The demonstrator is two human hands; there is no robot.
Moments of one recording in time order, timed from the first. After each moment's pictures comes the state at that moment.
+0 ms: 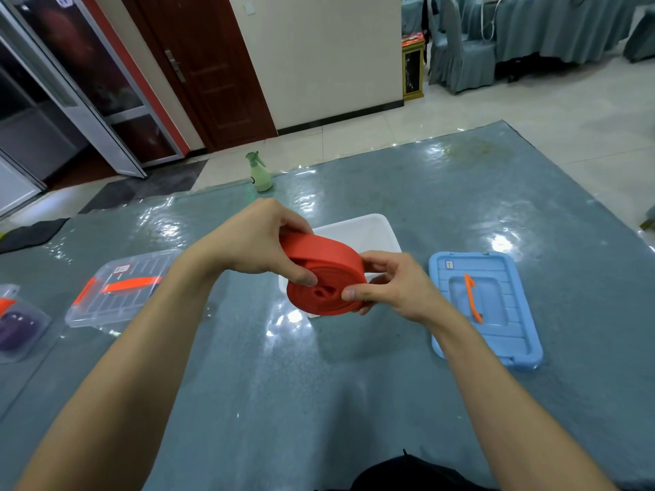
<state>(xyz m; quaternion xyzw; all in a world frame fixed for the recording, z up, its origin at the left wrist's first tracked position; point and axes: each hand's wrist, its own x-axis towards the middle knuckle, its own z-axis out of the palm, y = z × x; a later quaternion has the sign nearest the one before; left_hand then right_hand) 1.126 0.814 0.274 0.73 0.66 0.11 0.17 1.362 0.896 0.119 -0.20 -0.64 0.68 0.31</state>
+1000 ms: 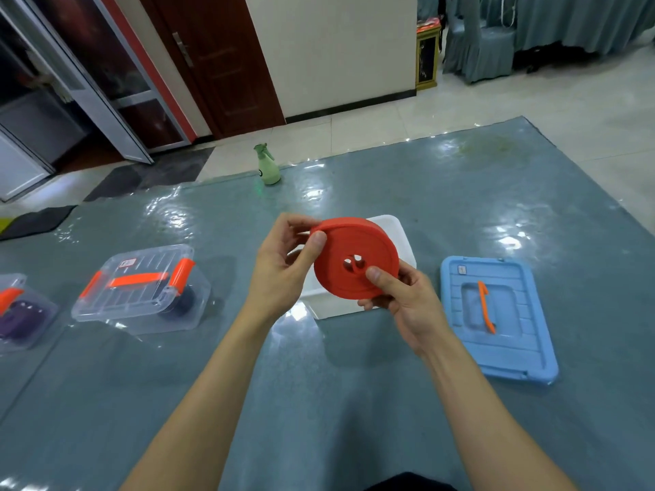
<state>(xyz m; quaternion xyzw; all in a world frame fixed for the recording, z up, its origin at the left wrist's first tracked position) 1.150 0.809 0.186 0.52 0.60 0.57 0.22 1.336 0.889 0.101 -0.23 -0.41 0.78 0.41</state>
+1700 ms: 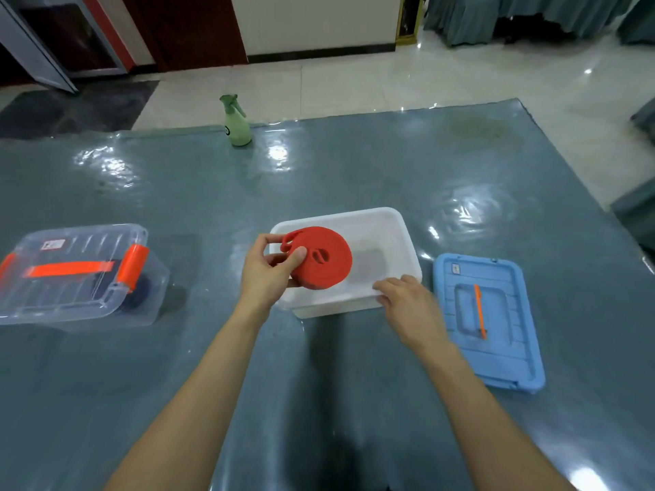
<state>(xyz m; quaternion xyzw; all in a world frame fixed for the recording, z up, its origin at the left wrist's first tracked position) 1.058 0.873 0.077 0.24 0.69 0.57 0.37 1.314 0.944 0.027 -0.46 -0.87 0.13 0.13</state>
